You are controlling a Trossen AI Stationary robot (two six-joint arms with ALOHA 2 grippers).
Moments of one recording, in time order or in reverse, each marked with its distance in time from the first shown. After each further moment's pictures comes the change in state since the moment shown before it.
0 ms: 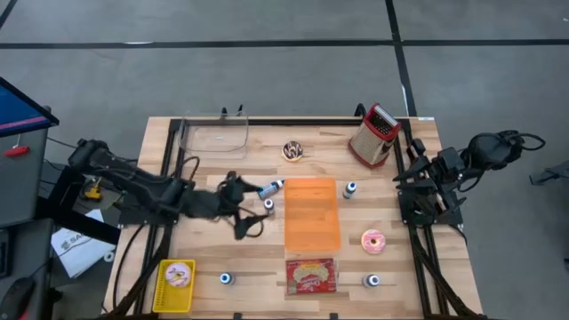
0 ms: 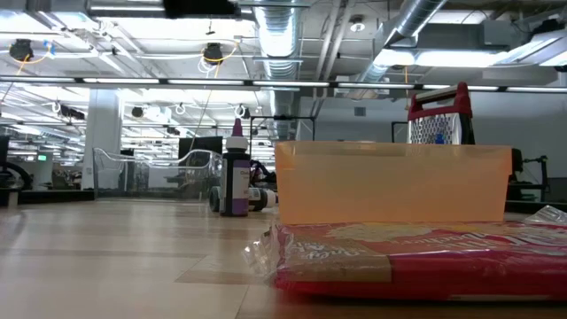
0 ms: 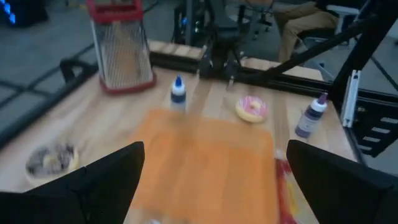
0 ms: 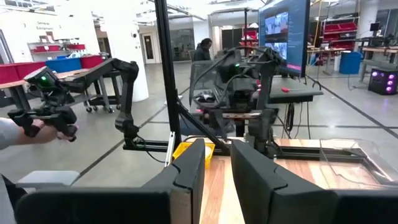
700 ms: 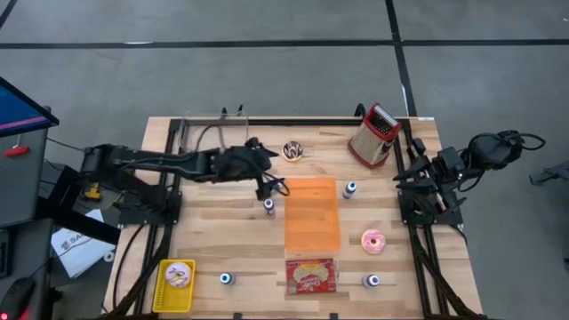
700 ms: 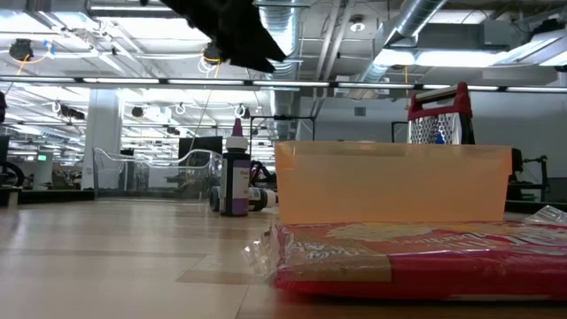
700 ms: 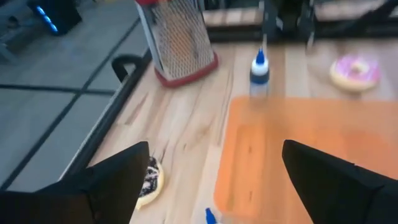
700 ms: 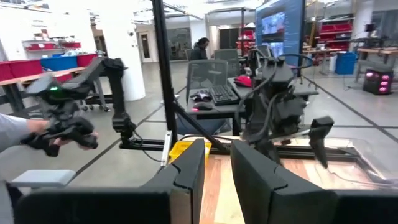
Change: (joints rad) left arm 0.412 0.206 0.109 -0.024 0.254 0.356; right arm -0.003 -0.005 0.000 -0.010 0.022 -0.012
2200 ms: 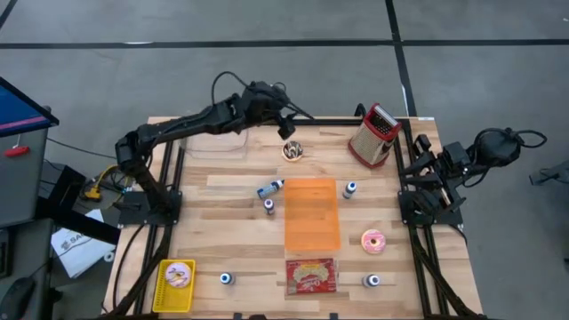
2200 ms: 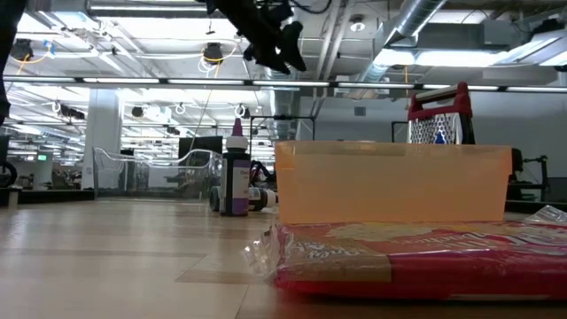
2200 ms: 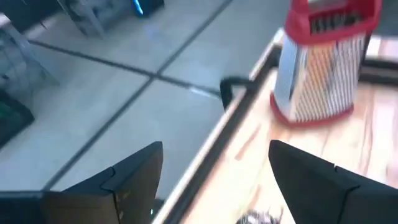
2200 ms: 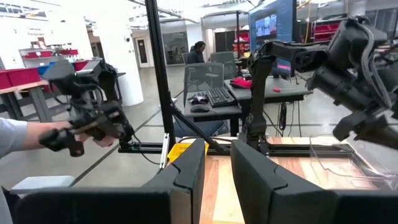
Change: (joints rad) left arm 0.344 0.288 0.539 -0.231 0.015 0.047; right arm 0.000 -0.060 0.000 -0.045 0.013 0.021
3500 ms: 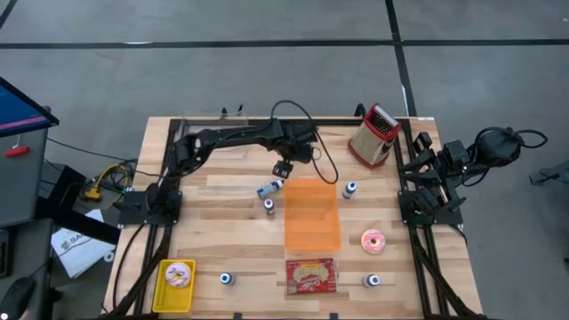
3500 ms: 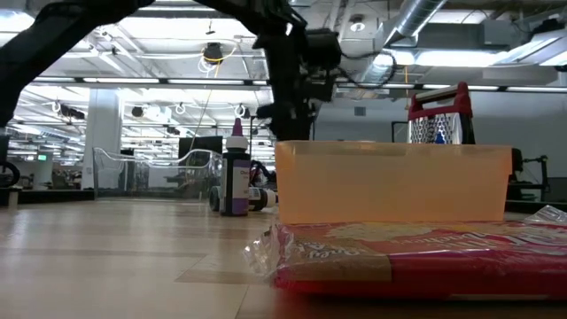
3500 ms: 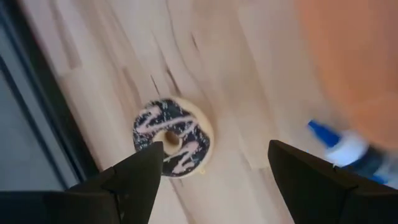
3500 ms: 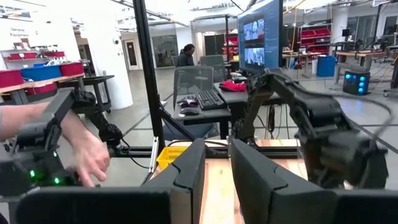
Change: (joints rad) left arm -0.108 0.515 0.399 -0.658 0.079 0.610; right arm 0.000 0.000 0.000 0.011 0.044 -0.015
